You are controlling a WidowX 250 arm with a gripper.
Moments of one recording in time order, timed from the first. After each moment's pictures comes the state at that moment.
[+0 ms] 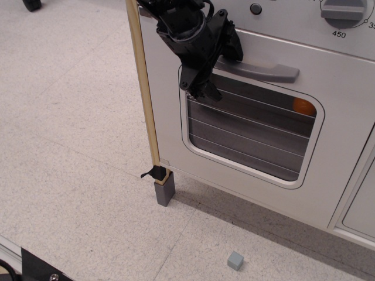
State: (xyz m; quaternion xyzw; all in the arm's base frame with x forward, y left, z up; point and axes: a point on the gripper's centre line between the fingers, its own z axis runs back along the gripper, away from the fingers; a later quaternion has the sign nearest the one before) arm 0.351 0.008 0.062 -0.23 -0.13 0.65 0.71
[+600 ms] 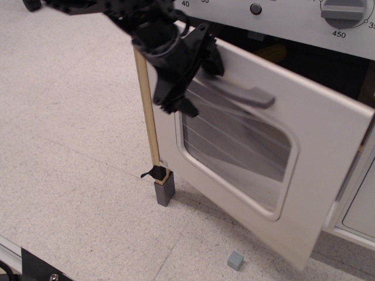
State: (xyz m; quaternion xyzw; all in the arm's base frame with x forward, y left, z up) arm 0.312 0.024 0.059 -0.21 -0.14 0.63 0.74
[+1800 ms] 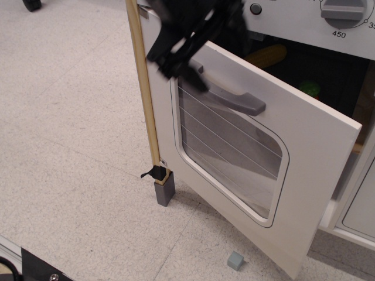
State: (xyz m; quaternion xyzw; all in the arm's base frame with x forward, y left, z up) arm 0.294 -0.026 0.145 -0.23 -0.08 0.53 0.81
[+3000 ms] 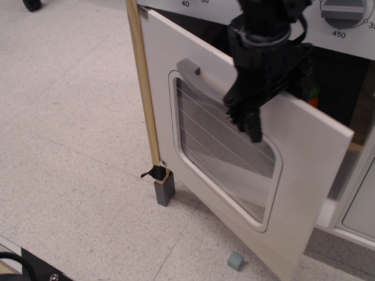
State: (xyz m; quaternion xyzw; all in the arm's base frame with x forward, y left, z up) arm 0.292 -0.076 0.083 -0.10 -0.04 0.53 0.84
